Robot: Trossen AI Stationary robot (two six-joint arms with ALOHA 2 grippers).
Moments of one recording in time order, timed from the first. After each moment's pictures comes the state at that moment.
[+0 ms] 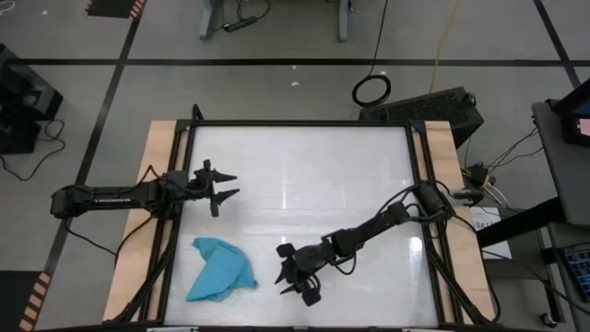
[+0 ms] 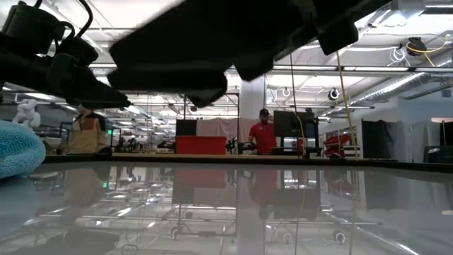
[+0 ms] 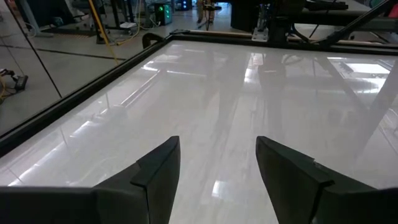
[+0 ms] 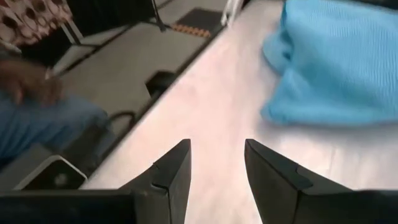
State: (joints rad) left arm 0.16 0.32 0.00 0.10 -0.08 -0.02; right arm 0.39 2.11 1.29 0.33 -0.18 0.04
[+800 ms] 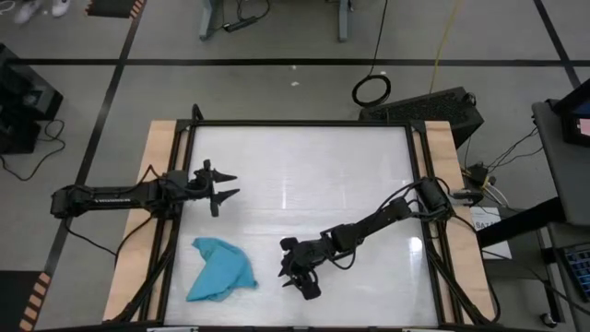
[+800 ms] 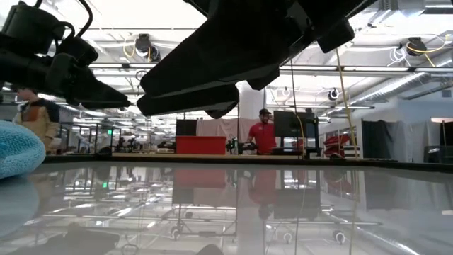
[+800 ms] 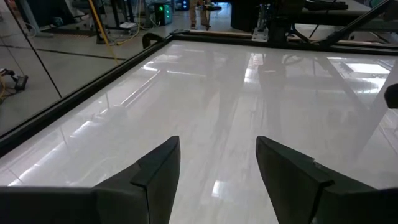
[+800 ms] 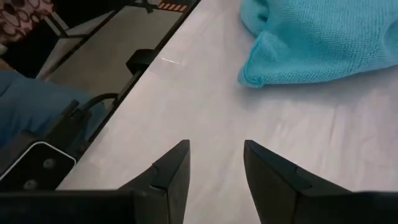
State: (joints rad) left arm 0.16 0.32 0.00 0.10 -0.08 -0.02; right arm 0.36 2.08 1.29 0.21 -0.19 0.12
